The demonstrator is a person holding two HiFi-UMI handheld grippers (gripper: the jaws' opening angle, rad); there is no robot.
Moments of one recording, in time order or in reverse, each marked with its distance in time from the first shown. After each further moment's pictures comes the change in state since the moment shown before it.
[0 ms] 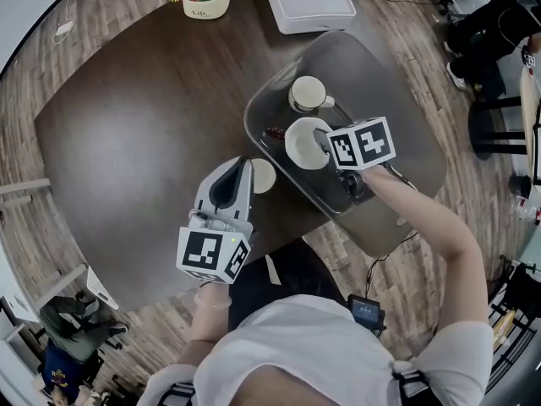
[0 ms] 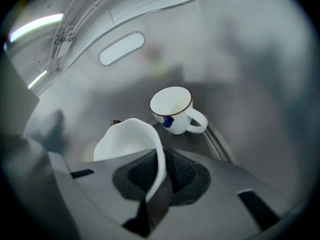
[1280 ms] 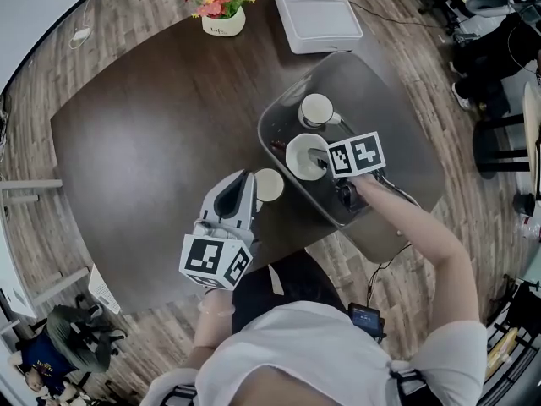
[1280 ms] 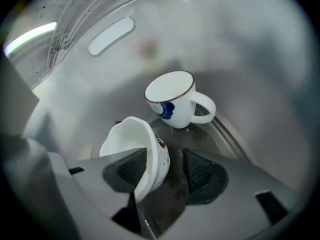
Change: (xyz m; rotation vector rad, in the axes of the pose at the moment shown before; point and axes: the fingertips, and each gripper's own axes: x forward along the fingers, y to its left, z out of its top) left arm -0.018 0.007 0.008 -0.050 -0.029 0.029; right arm 0.030 0.003 -0.010 0.069 0.006 0.046
